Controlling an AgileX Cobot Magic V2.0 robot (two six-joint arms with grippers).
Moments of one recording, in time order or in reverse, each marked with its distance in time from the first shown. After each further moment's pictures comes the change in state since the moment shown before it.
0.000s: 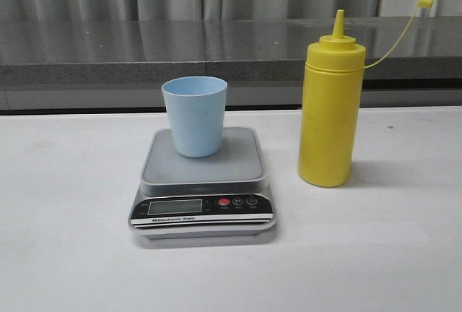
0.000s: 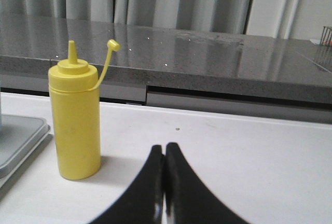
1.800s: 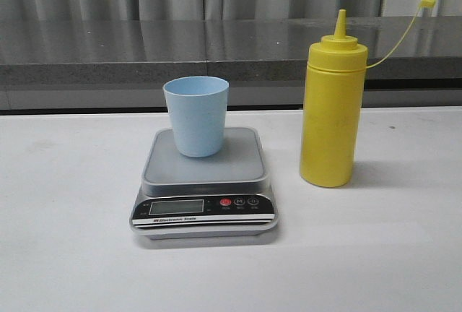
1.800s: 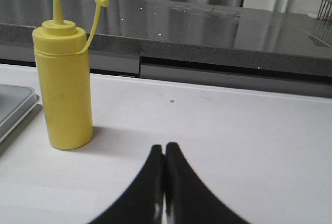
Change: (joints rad) left arm 0.000 -0.002 0.016 0.097 -0.022 0.000; right arm -0.017 -0.002 0.046 -0.022 0.031 0.011
